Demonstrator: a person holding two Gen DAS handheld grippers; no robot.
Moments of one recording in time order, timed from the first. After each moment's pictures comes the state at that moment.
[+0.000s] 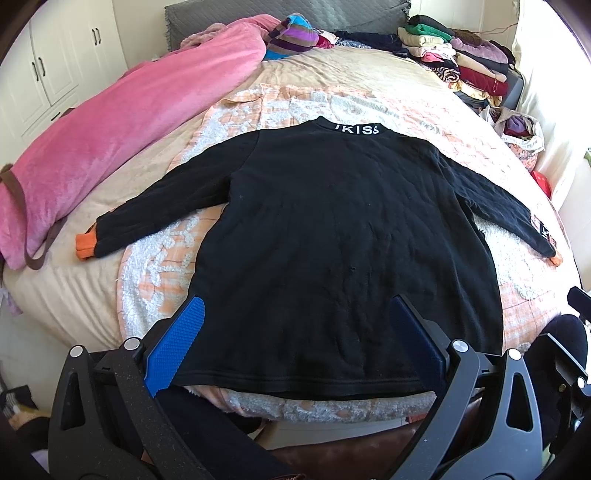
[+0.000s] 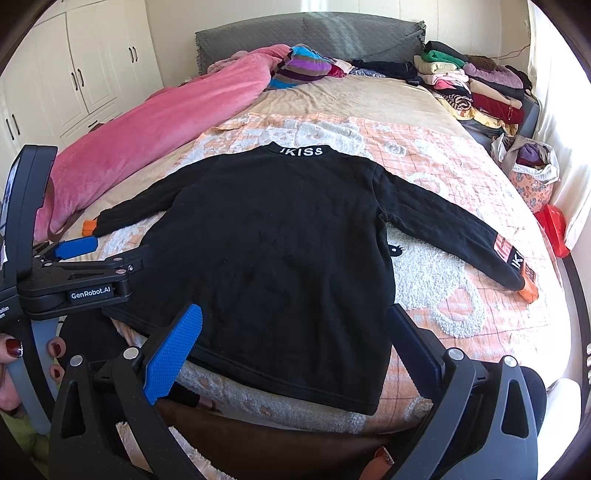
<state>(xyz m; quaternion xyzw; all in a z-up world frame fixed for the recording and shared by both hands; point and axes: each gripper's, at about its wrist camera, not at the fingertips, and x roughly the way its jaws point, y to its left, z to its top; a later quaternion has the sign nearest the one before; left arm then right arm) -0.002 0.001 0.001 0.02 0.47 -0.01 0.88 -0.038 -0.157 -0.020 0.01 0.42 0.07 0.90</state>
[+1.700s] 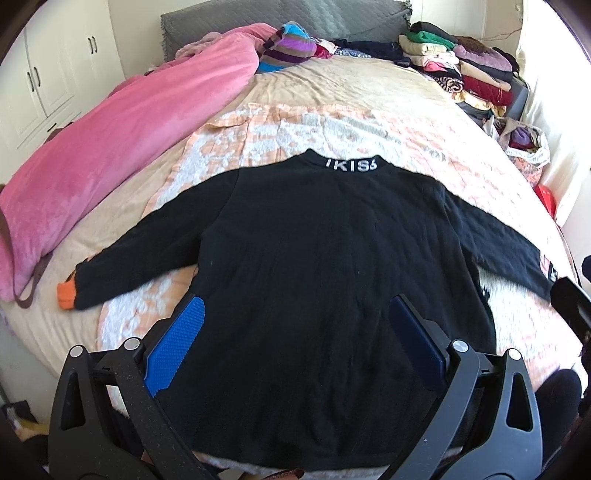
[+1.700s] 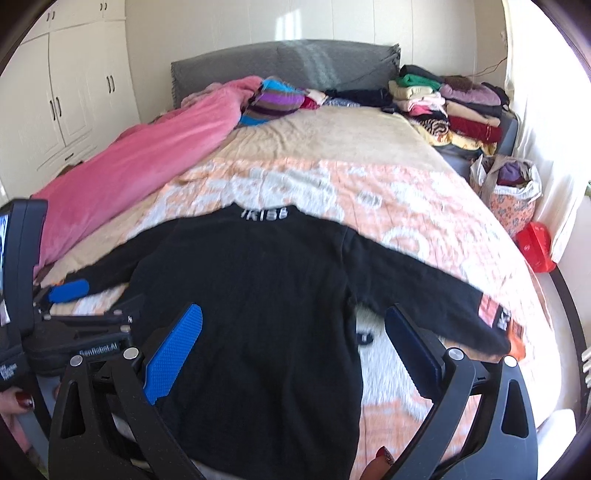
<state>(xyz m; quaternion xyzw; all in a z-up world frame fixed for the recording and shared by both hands) 0.086 -0.029 0.010 0.02 0.45 -0.01 0.89 0.060 -0.190 0.012 0.02 0.36 0.02 0.93</state>
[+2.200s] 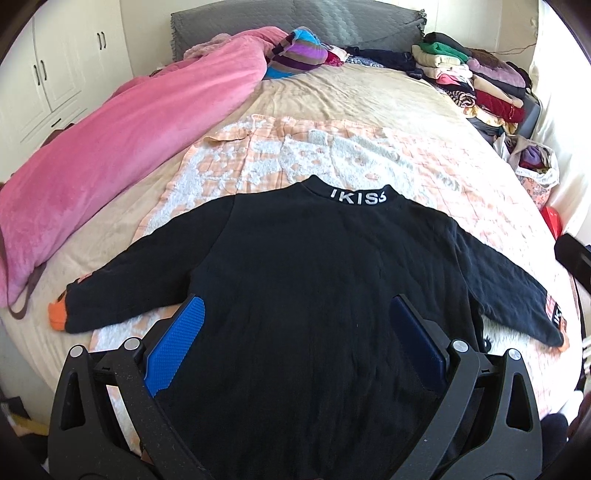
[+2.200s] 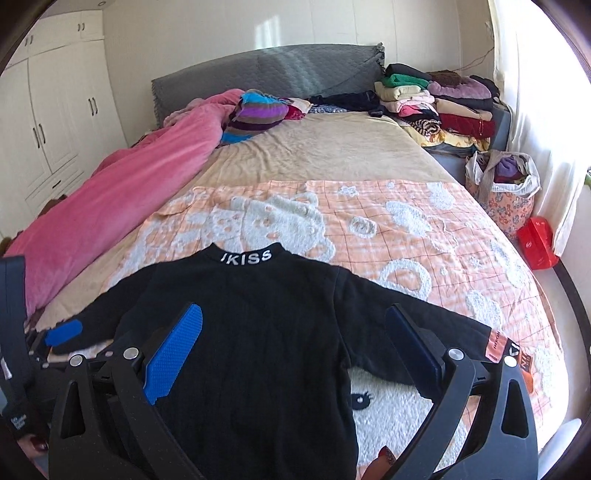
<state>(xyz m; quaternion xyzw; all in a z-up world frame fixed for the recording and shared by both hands) 0.138 -0.035 0.015 0.00 0.45 0.01 0.89 0.143 -0.221 0.023 0.07 0.35 0.00 0.93</state>
